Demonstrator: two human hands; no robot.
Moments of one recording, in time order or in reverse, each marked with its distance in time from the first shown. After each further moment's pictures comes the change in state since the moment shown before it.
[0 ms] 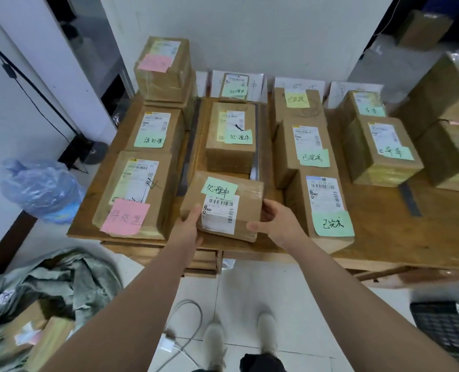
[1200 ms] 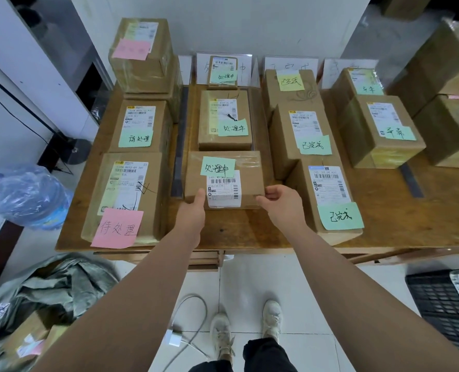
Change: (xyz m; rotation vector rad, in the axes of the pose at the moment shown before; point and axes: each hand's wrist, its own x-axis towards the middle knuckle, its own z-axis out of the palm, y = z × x) left_hand 0.018 0.032 0.032 0.361 0.100 0.019; right_hand 0.030 -0.007 0.010 -0.092 0.354 0.028
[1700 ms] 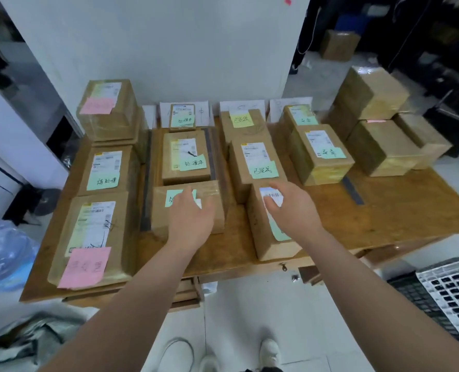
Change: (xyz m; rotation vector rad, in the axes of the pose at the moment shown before) left_hand -0.100 0.039 0.033 0.563 0.032 0.714; right_hand -0.039 -0.015 -0.125 -0.305 0.162 -0.292
